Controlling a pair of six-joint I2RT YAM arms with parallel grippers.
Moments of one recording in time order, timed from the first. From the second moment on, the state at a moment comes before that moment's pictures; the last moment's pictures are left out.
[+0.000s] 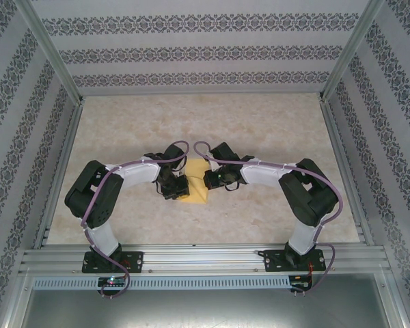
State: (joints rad) left arm -0.54 1.77 0.99 -0.59 0.37 -0.82; right arm 0.66 1.78 0.99 -0.26 -0.28 0.39
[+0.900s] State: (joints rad) left arm -0.54 1.76 0.99 -0.59 0.36 -0.82; right arm 0.66 1.77 0.97 -0.26 -0.28 0.39
